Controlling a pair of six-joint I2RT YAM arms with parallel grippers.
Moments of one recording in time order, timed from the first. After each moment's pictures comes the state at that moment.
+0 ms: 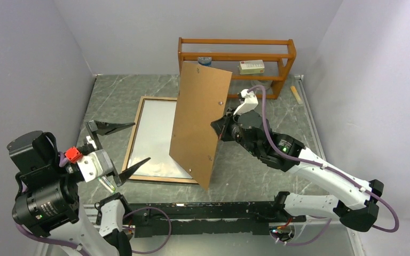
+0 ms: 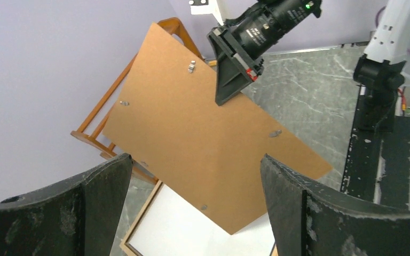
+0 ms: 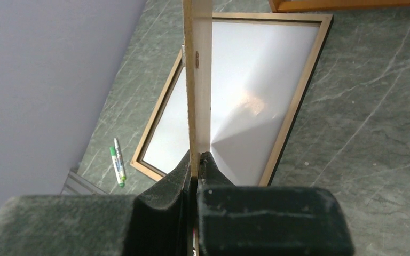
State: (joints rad) left arm 0.47 0.82 1.87 -1.58 1.55 1.00; right arm 1.01 1.05 1.17 -0.45 0.42 0.69
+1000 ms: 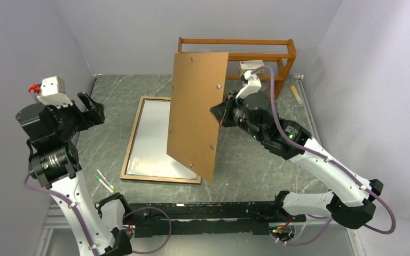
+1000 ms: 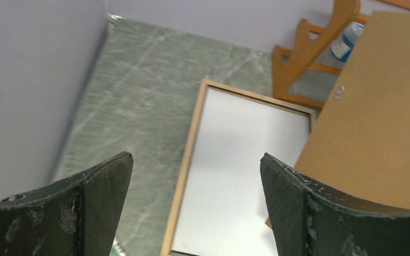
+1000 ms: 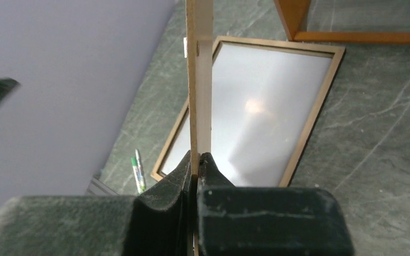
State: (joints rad) left arm 0.50 0.83 1.43 -0.87 0.40 -0.09; right arm 0.94 1.13 1.38 -0.53 0.33 0.65
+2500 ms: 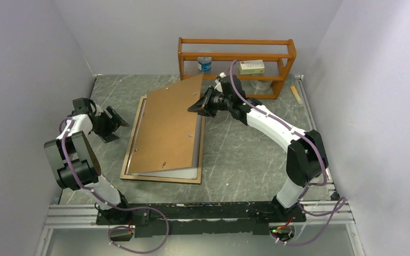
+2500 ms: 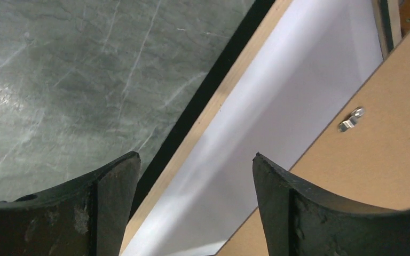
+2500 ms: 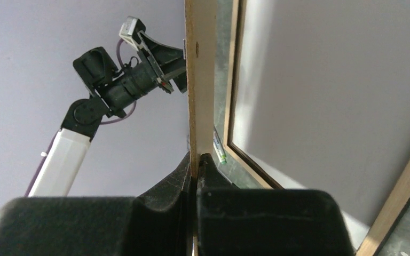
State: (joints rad) left arm 0.39 1.62 1.07 -0.55 0.44 -0.41; right arm 0.56 1.68 1.36 -0.15 -0.48 1.11
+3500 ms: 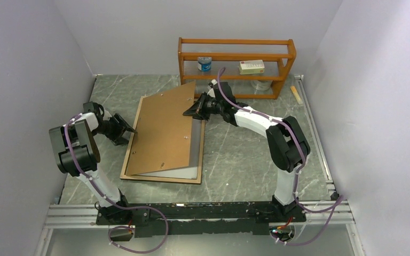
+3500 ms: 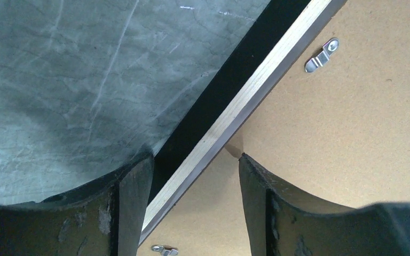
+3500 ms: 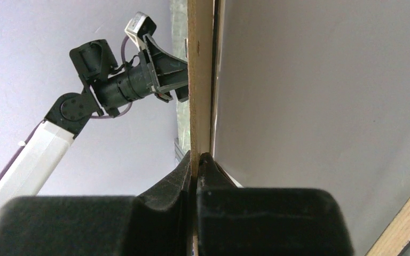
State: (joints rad) left arm 0.35 1.82 1.08 -0.54 0.53 -0.45; right arm 0.55 1.90 1.32 0.10 -0.56 1.11
